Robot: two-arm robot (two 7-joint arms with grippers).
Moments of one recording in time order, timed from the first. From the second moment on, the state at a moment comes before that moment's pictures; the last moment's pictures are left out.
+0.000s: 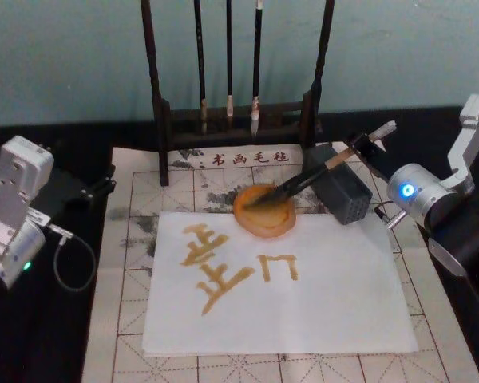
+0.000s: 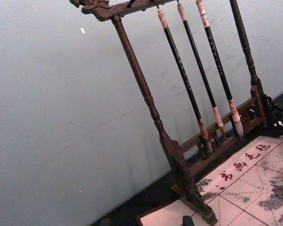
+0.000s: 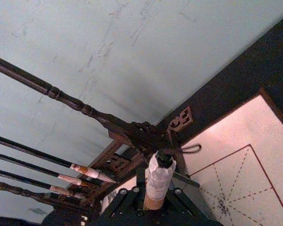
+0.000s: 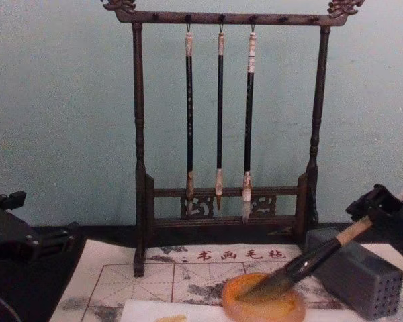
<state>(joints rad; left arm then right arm) -0.20 0.60 0.45 -1.41 -0.25 -0.12 0.03 0.38 0.25 -0.26 -1.21 1.23 0.27 -0.04</state>
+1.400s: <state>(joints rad) -0.20 0.60 0.45 -1.41 -0.25 -0.12 0.03 0.38 0.26 -0.29 -1.23 1.24 0.22 -0.04</state>
